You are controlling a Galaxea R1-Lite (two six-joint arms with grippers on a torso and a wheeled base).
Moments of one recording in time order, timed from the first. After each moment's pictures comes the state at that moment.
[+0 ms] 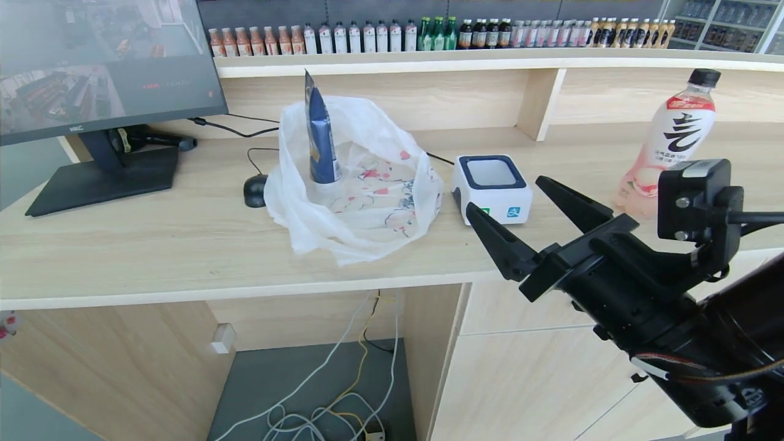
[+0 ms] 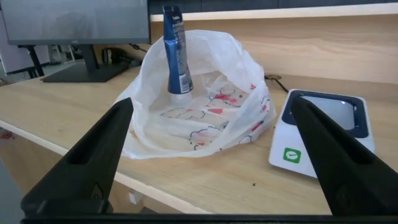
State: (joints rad) left arm 0.00 0.00 0.00 0.00 0.00 -0.03; right arm 0.75 1.65 -0.47 -1.57 -0.16 -0.11
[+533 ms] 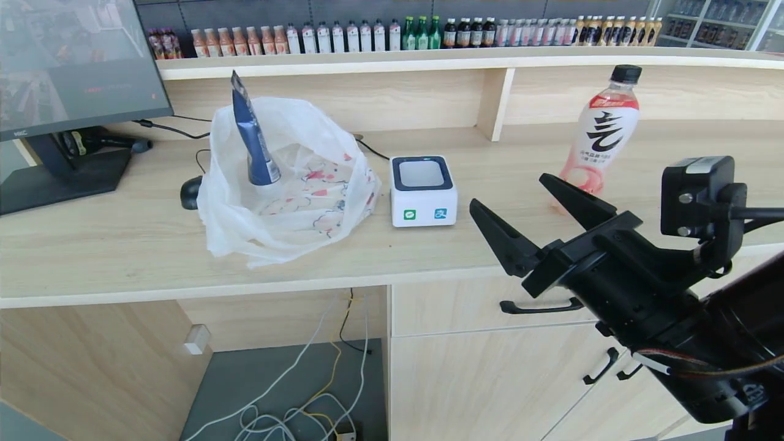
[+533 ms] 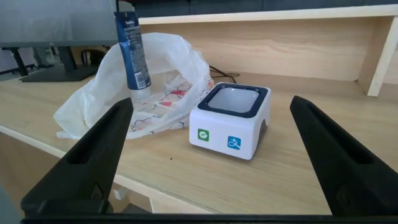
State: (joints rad) left arm 0.00 0.00 0.00 0.00 0.00 -0.03; right arm 0.74 1.65 -0.47 -1.57 -0.16 -0.11
